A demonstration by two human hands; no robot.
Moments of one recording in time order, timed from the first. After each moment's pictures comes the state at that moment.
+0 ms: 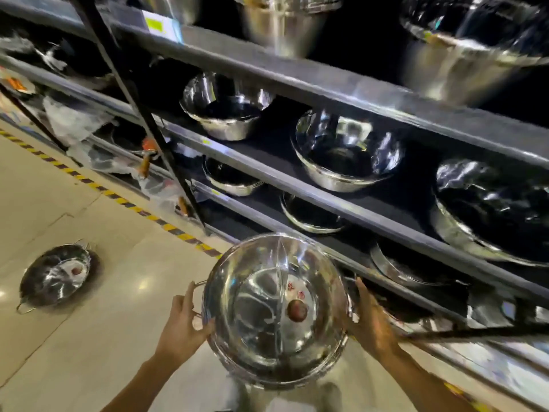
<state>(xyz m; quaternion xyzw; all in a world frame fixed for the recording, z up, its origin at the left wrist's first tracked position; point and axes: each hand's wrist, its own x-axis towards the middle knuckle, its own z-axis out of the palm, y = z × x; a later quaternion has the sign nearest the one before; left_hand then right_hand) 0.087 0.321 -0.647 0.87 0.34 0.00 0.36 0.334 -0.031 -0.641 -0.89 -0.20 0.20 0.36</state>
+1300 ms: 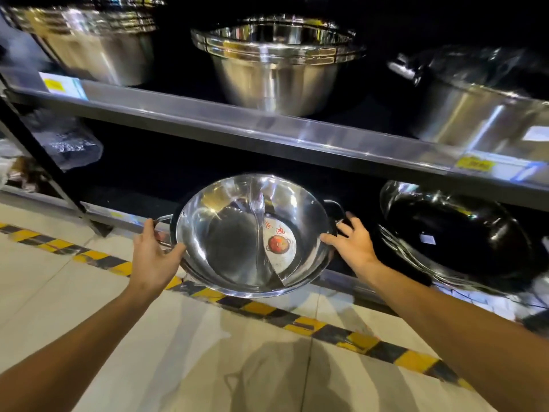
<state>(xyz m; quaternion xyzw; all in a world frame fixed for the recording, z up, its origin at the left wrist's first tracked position) 0.343 0.359 -1.138 0.84 0.30 0.21 0.40 0.515 0.021 -1.142 -0.76 0.03 0.14 0.64</state>
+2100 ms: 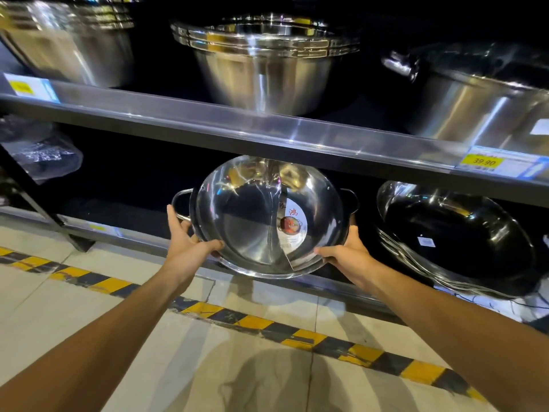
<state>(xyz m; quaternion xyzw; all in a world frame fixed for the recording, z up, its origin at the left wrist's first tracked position) 0.411 0.326 -1.148 0.70 0.25 0.12 0.66 0.532 0.022 -1.166 -0.70 0.02 0.21 0.68</state>
